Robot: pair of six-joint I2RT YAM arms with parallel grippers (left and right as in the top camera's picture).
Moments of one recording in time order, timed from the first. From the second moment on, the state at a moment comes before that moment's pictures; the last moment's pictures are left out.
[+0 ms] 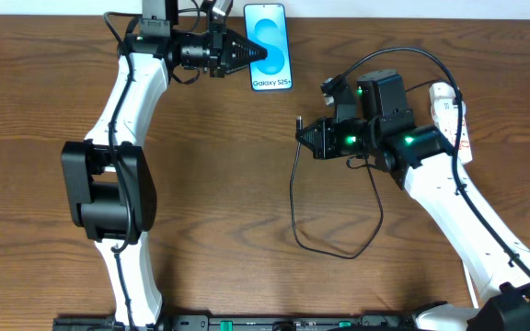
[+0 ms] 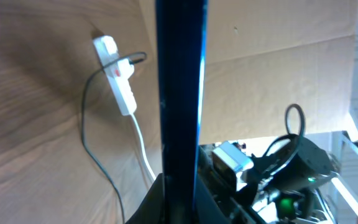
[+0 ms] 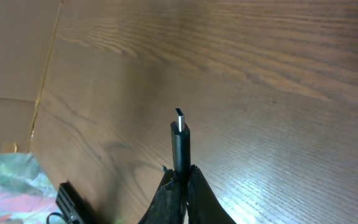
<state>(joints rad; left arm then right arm) -0.09 2.16 1.86 -0.49 1.43 -0.51 0.36 1.51 1.18 -0.53 -0.58 0.36</state>
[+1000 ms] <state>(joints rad) -0.14 2.16 1.86 -0.15 1.47 -0.86 0.26 1.55 1.07 -0.10 -0.98 0.51</state>
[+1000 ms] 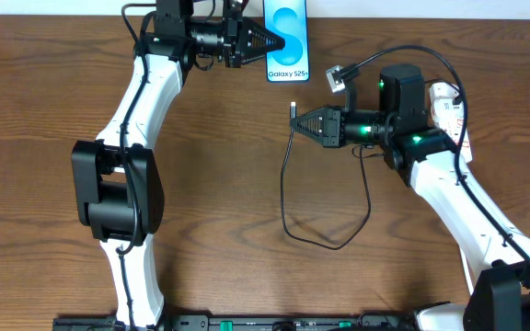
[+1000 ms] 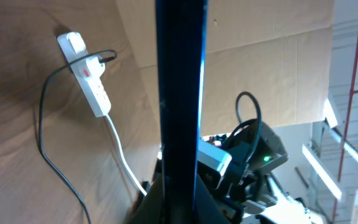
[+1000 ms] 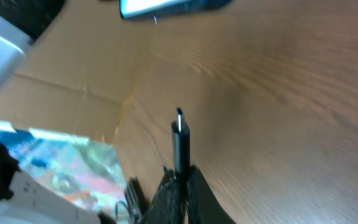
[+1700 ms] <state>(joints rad) -0.15 2.16 1.86 -0.14 1.48 -0.91 0.22 1.55 1.04 0.11 -1.04 0.73</state>
